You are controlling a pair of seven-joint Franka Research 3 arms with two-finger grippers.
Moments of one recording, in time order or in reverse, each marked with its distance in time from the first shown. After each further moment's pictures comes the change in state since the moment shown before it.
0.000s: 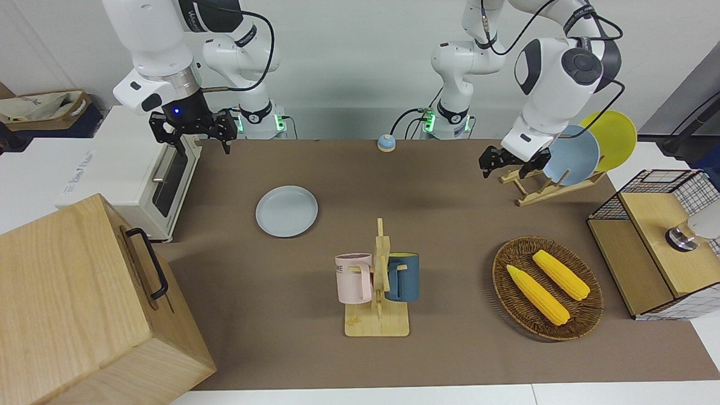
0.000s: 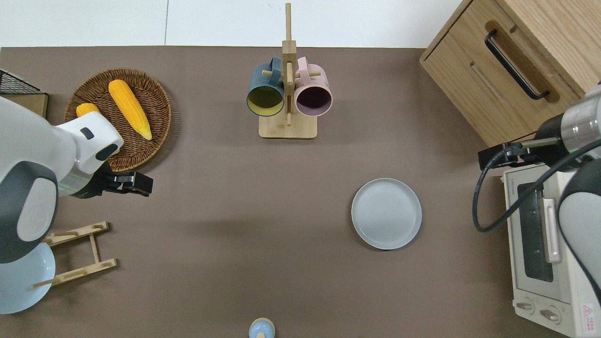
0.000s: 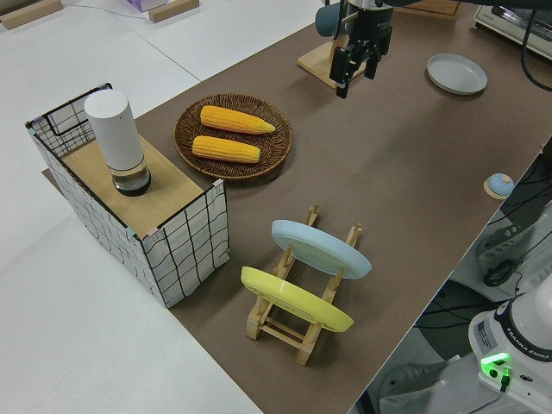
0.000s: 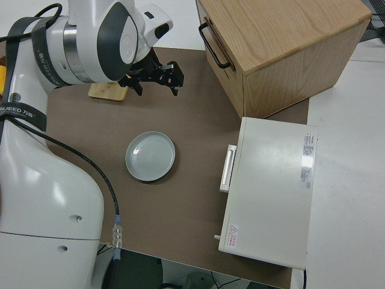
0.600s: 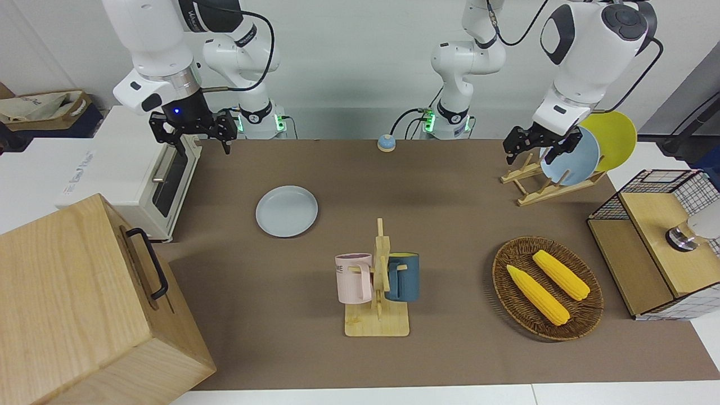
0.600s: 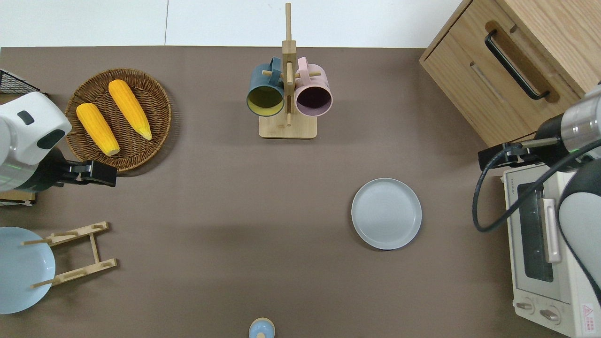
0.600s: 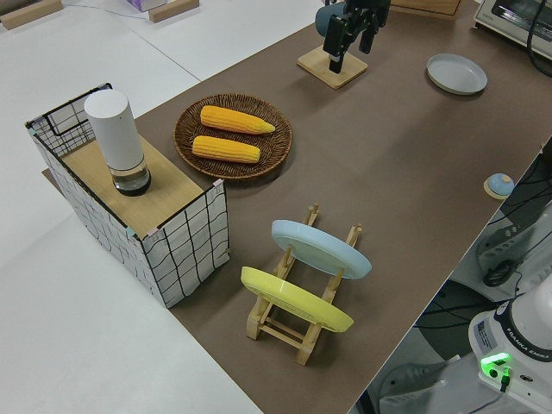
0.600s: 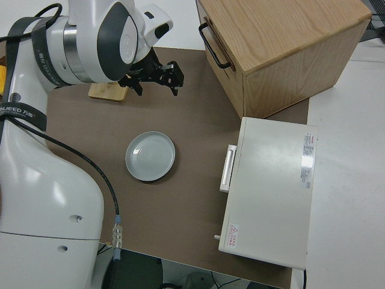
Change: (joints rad) left arm 0.001 -0.011 0.045 0.124 0.002 -0.071 0.021; right arm 0.000 0.000 0.000 0.000 0.000 0.000 0.000
